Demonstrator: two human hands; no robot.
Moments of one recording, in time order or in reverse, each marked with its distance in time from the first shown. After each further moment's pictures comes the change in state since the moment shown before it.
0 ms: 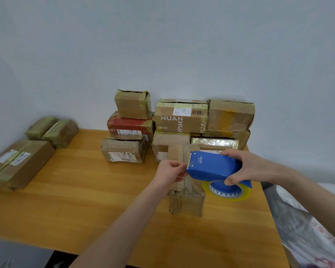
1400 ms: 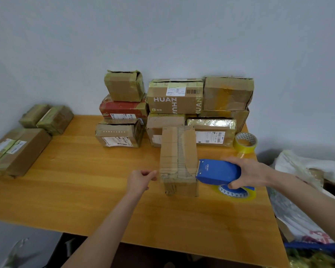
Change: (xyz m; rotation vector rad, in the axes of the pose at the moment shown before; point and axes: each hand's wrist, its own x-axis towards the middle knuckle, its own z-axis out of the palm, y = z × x) left_hand 0.006 -0.098 -0.046 0.347 0.311 -0.080; right_hand -0.002 0.093 0.032 -0.304 -0.069 0.155
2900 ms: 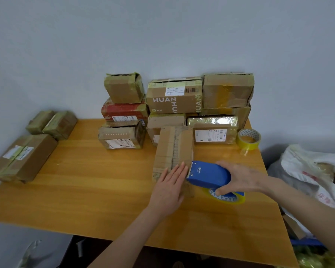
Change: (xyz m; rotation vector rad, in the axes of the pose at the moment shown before) left_hand -0.045 0.006 0.048 1.014 -0.133 0.842; right_hand 0.009 -0.011 0.029 0.036 -0.013 -0.078
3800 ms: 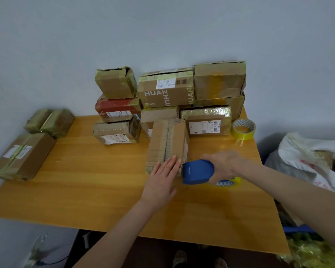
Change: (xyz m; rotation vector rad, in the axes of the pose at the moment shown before) left_hand 0.000 0.004 -0.003 0.076 0.025 0.018; right_hand 0.026 -0.015 -0.004 -0.431 -0.115 0.031
